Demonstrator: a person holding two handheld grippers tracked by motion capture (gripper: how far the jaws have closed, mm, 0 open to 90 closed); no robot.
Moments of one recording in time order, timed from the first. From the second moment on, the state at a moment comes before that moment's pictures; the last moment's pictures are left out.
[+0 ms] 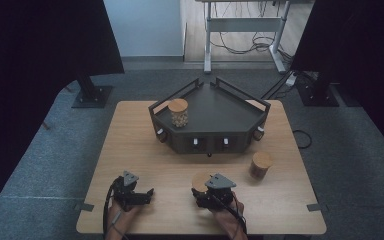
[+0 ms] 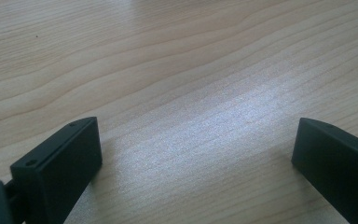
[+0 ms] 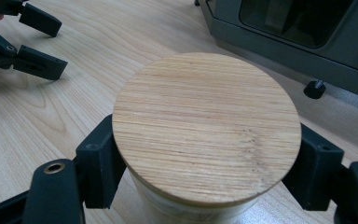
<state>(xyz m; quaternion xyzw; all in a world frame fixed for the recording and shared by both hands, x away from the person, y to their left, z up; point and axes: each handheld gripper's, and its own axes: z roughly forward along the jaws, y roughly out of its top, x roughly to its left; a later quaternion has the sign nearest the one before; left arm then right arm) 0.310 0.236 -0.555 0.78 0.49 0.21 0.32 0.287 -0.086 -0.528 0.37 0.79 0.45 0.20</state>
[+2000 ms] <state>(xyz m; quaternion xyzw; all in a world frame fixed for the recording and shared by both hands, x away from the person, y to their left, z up) 0.310 0.236 -0.555 0.78 0.49 0.21 0.32 0.293 -0.095 -0.483 0.37 0.78 0.47 0.20</state>
